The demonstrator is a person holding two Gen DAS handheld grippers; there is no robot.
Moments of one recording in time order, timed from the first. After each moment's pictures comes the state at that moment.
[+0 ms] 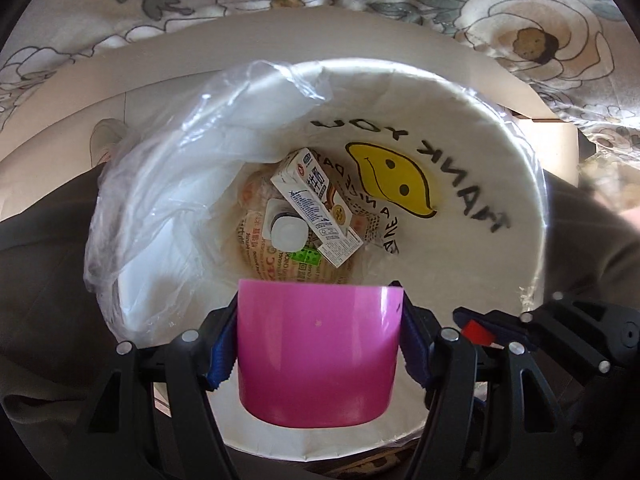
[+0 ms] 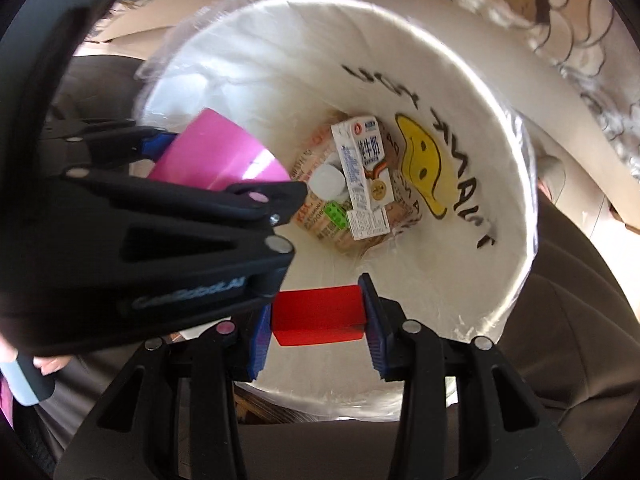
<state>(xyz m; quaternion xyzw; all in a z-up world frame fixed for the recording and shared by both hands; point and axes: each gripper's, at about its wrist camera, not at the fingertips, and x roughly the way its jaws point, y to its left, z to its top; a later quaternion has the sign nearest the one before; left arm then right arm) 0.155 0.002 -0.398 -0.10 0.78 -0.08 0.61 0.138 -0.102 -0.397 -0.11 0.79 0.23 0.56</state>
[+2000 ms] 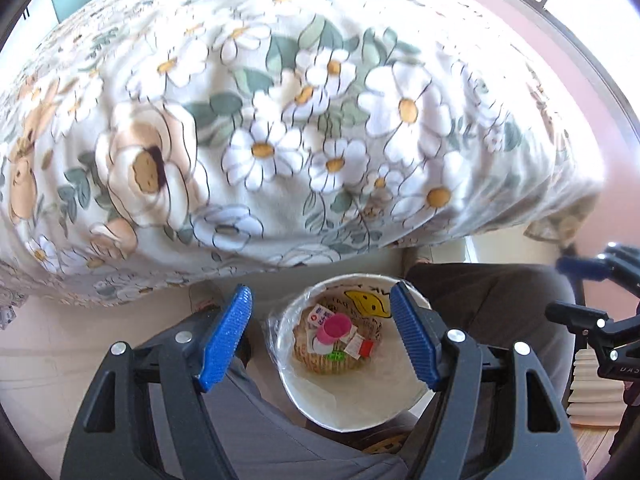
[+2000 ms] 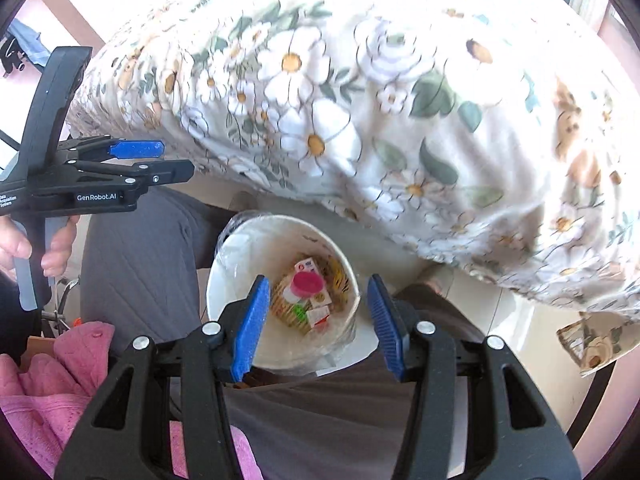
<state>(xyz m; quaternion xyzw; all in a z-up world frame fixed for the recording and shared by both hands) 0.154 0.040 -0.123 -0.02 0.57 -0.09 0.82 0.130 -0.186 -0.104 -0.10 0.57 0.25 0.78</state>
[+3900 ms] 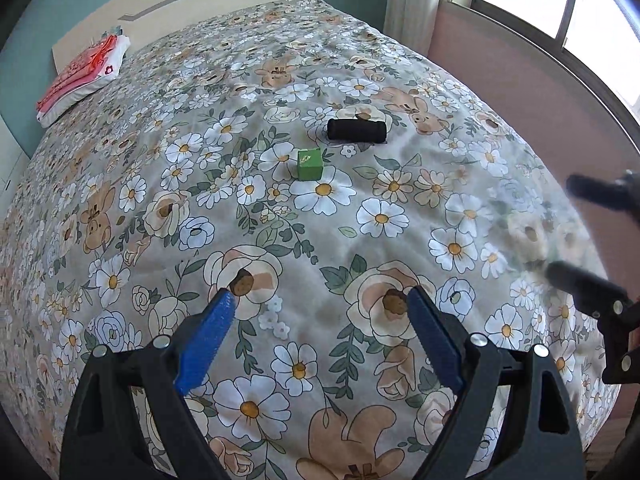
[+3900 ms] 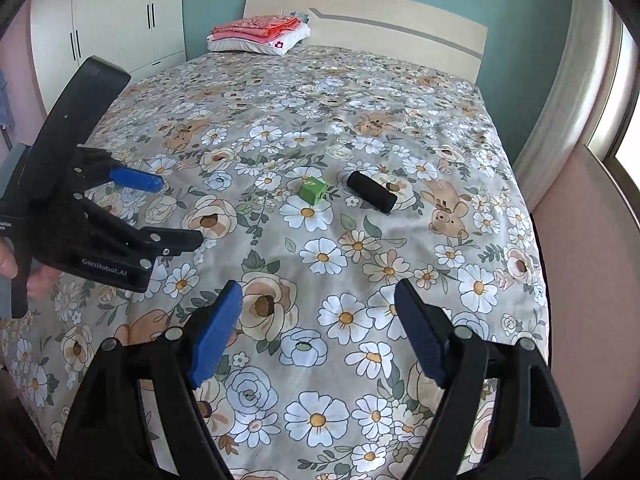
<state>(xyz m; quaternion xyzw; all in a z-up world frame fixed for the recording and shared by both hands) 0.737 -0.090 0.027 0.07 0.50 -0.10 0.86 0.735 -0.266 0.054 -0.14 0.40 0.20 0.88</state>
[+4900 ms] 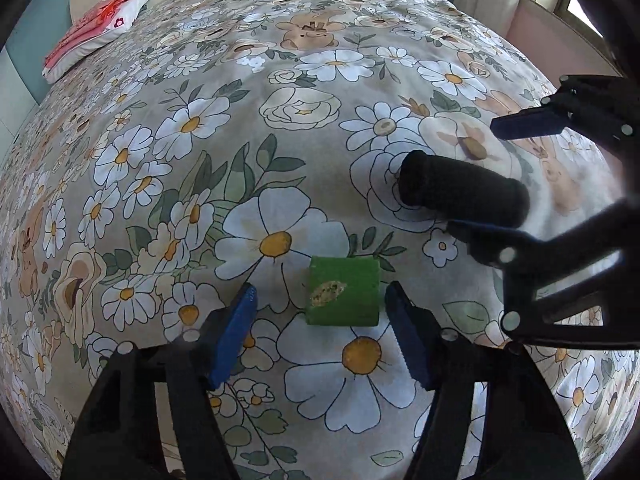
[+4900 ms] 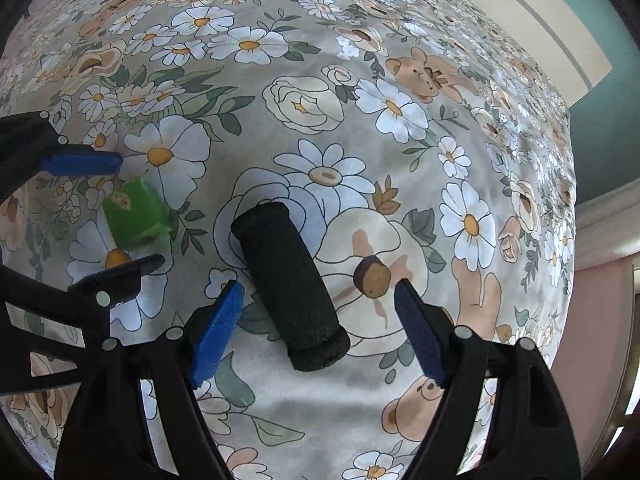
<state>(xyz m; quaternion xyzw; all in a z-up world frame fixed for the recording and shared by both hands) 0.932 -0.119 -0.093 0.02 0.54 -0.02 0.84 1.019 -0.196 -0.095 -0.36 0.51 0.26 0.74</state>
